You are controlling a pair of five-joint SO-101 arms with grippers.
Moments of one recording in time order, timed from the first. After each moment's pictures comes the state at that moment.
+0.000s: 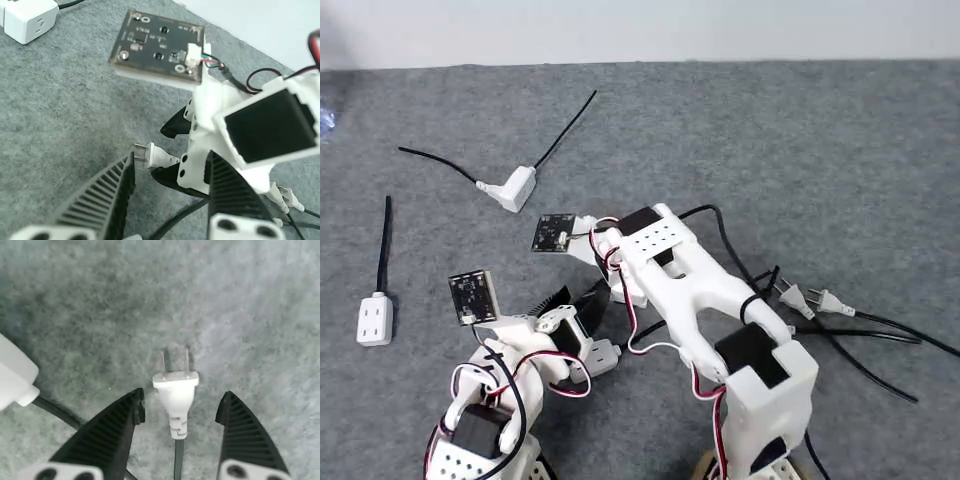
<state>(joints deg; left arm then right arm) 15.7 -103.6 96.8 51.3 40.5 -33.2 17.3 10.9 61.9 48.1</state>
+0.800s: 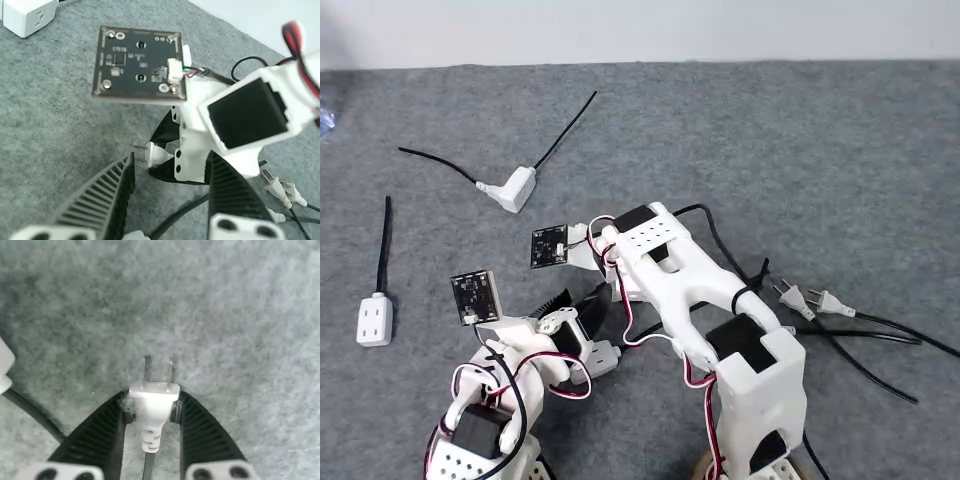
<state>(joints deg) 15.8 -103.6 96.8 52.6 40.2 -33.1 21.8 7.6 60.9 58.9</state>
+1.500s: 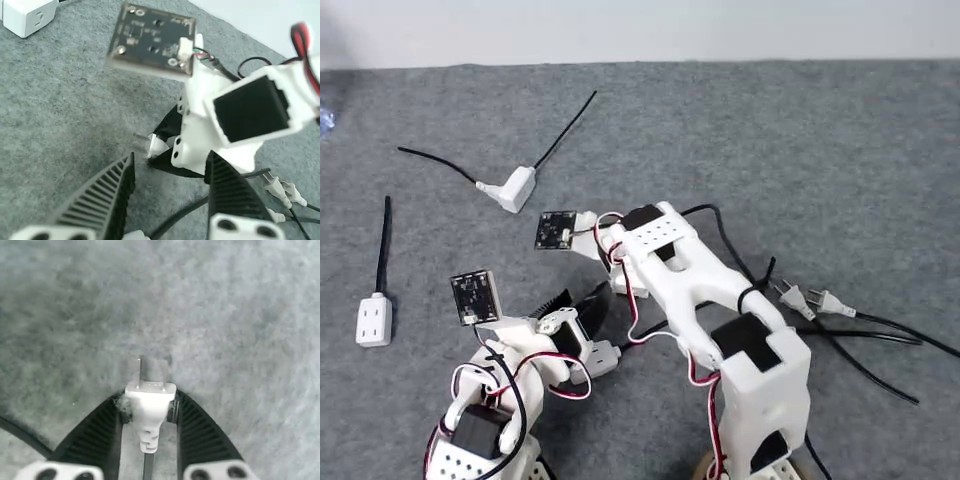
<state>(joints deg) 15.8 -103.6 96.8 52.6 40.2 -31.2 19.7 10.0 56.0 50.5</state>
